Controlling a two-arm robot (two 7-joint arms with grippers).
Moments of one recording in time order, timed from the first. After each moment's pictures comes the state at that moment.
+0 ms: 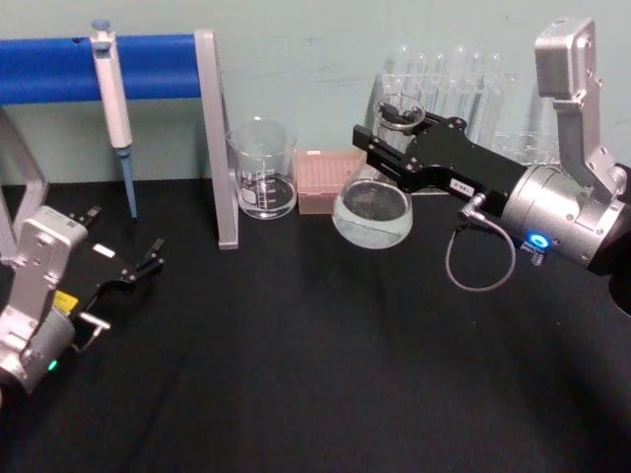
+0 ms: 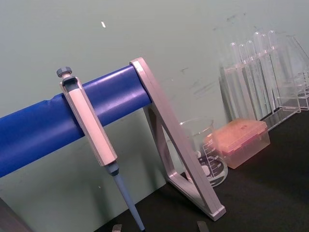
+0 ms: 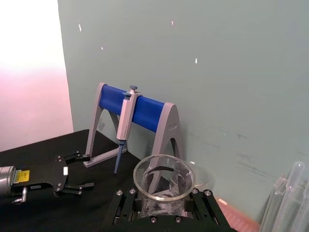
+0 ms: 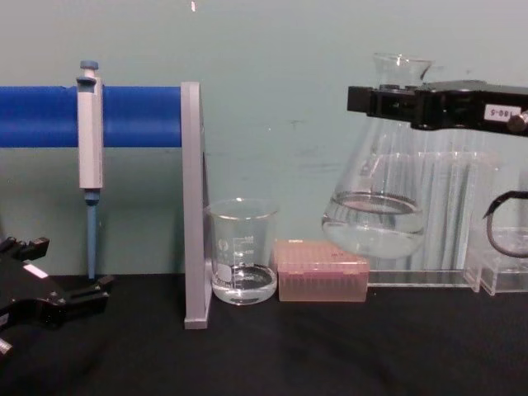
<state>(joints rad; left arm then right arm) -0.20 0.60 0.45 -1.41 -0.25 -0.12 0.03 0.38 0.48 -0.38 -1.63 0.53 0.18 0.46</state>
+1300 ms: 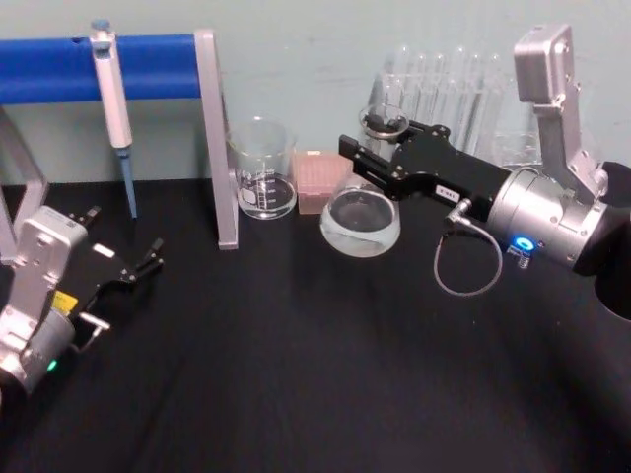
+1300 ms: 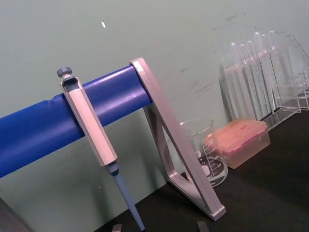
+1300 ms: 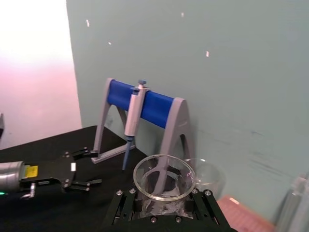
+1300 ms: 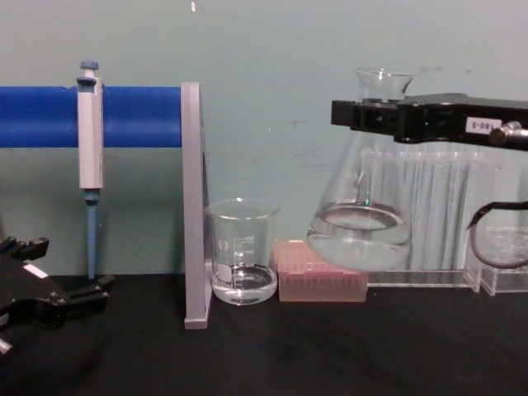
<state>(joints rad) -0.20 0.60 0.45 -1.41 -0.25 -0.12 0.03 0.42 0.49 -0.44 -1.59 0.56 0.17 0.46</state>
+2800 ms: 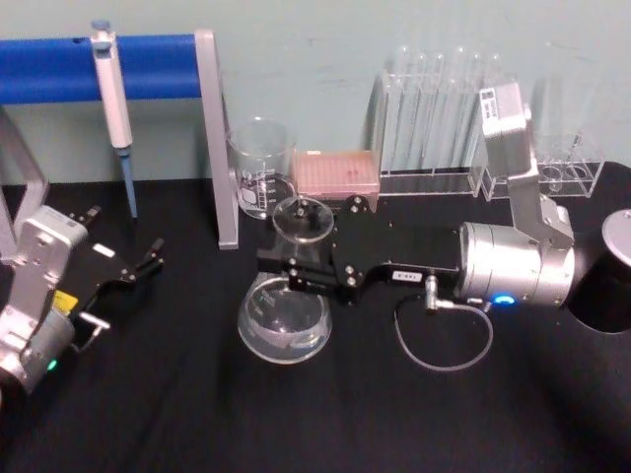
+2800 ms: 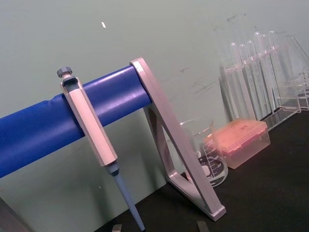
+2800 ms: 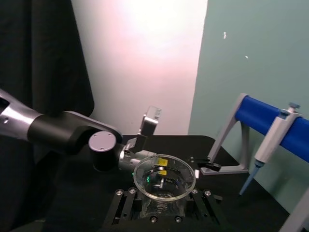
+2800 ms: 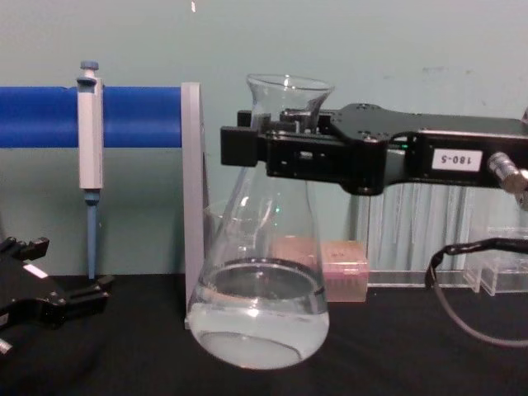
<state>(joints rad) -0.20 0.60 0.45 -1.41 -0.25 -0.12 0.03 0.50 0.57 -0.65 -1.60 0.67 0.02 0.86</state>
